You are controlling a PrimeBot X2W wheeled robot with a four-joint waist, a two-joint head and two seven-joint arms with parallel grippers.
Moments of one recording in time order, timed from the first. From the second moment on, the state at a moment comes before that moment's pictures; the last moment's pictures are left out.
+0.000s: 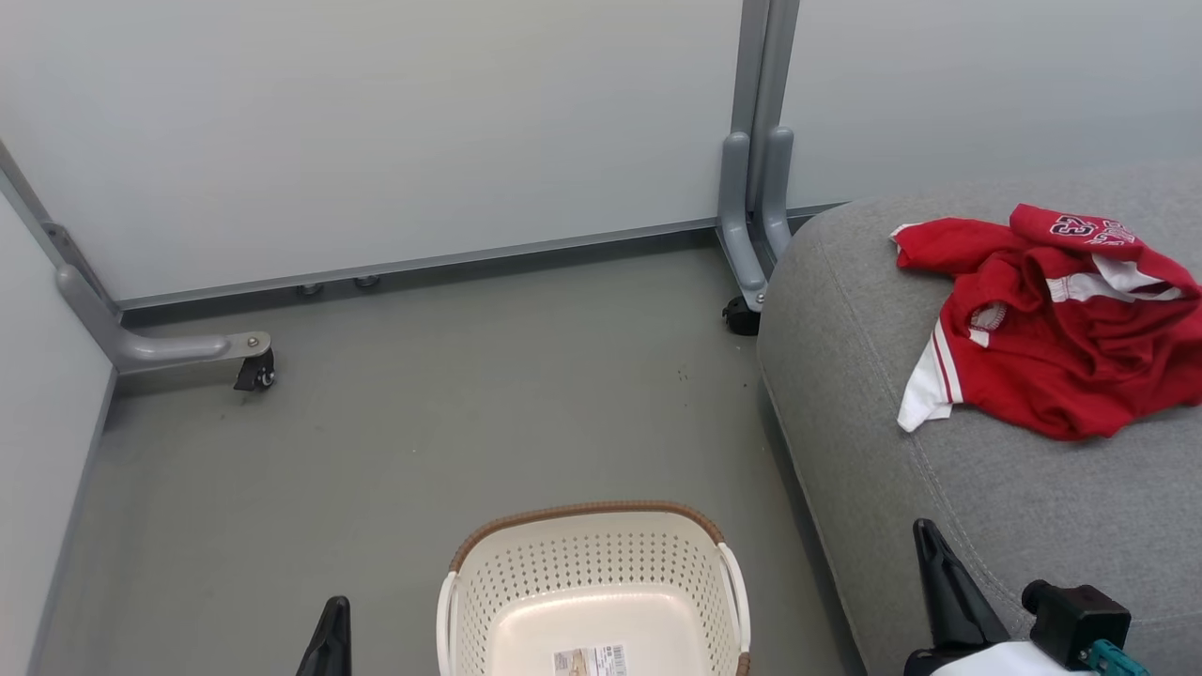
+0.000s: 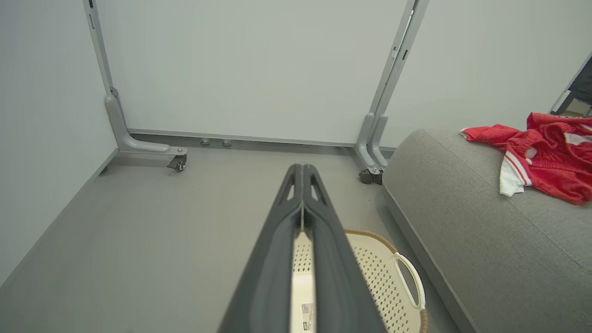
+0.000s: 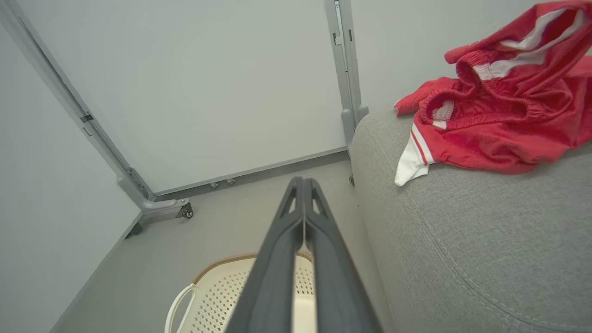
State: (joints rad) left arm 0.27 0.05 -0.06 0.08 -0.29 -0.13 -0.24; right arm 0.17 -0.05 0.07 0.14 0.30 0.13 -0.24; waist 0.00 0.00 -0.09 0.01
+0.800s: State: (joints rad) left arm 0.16 0.07 -0.04 0.14 -0.71 -0.13 -0.15; right arm 0.09 -0.07 0.04 0.17 0.72 0.13 -0.15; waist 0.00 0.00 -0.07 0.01
